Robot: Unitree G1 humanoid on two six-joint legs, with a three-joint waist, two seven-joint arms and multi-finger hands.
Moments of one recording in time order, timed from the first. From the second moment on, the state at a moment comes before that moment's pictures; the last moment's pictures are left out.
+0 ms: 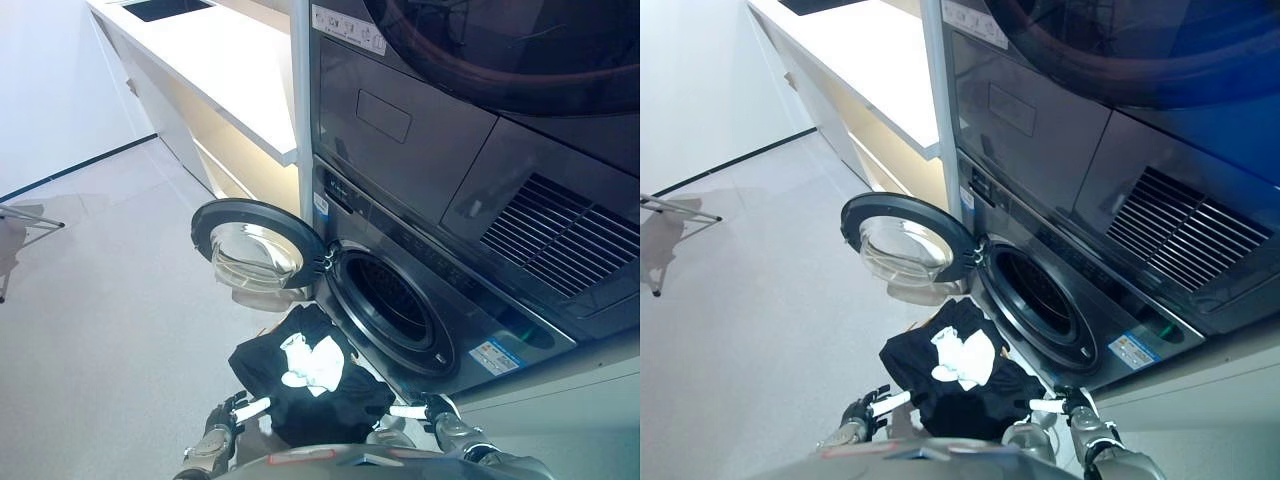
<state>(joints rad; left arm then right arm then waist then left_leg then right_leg) -0.01 0.11 -0.08 1.23 -0.19 -0.11 0.08 -0.12 -0.20 0.13 1.33 0.02 -0.03 -0.10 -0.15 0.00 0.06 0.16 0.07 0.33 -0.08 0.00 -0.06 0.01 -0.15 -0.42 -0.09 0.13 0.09</state>
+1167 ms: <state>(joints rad) -0.02 0.12 -0.08 1.10 -0.23 -0.13 0.10 -0.16 -0.19 0.23 1.17 0.01 -0.05 -0.08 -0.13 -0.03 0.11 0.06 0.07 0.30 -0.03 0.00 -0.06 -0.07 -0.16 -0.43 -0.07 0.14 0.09</state>
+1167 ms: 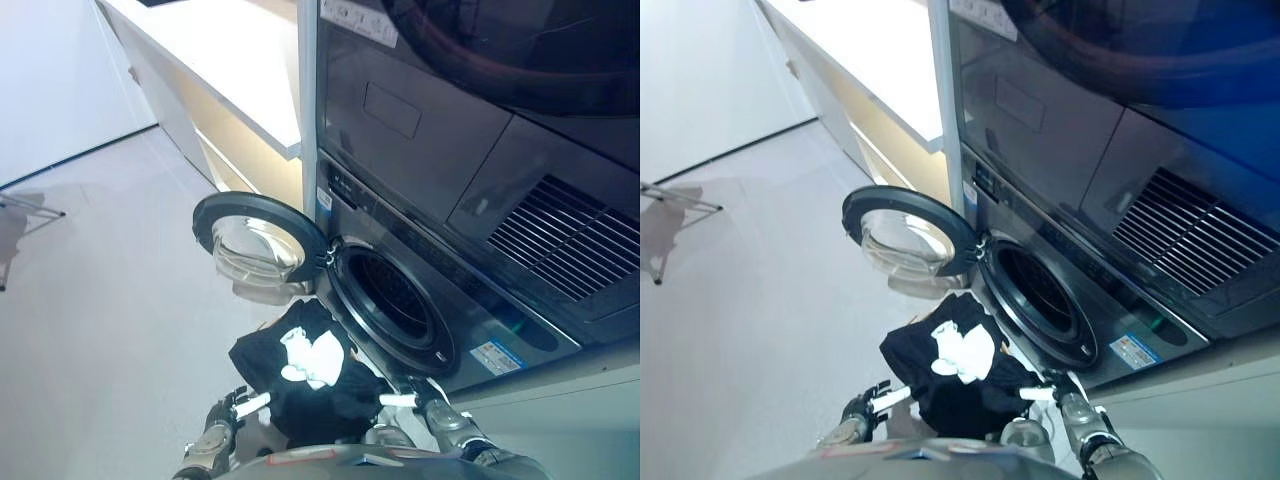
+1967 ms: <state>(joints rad) -0.51 0.31 -0.18 0.24 -0.31 -0.30 0.38 -1.16 -0.29 0.41 1.11 -0.13 -0.09 -0.28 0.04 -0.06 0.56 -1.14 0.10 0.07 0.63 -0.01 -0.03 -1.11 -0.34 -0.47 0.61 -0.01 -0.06</state>
